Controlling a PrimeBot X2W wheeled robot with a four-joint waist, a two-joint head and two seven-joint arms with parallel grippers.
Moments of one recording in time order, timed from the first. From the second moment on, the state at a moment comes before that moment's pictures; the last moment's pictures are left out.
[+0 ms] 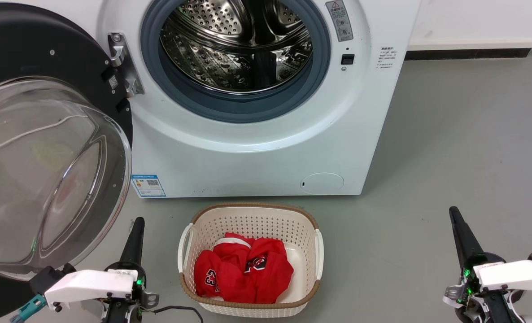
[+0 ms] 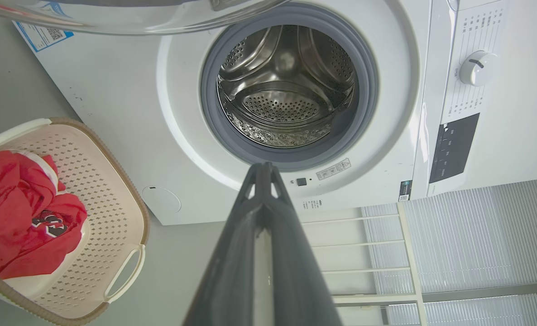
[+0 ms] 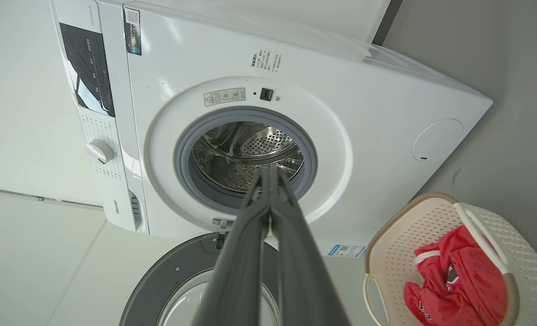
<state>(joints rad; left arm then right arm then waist) -0.08 0.05 0.09 0.22 -1.35 -0.11 0.05 -0.07 -0.08 -0.05 0.22 1.39 0.13 0.03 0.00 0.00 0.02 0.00</state>
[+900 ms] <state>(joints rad) -0.10 0.05 0.11 0.24 -1.56 -0.12 0.10 -0.10 -0.08 -0.07 0.24 1.59 0.13 0.07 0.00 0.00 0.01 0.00</state>
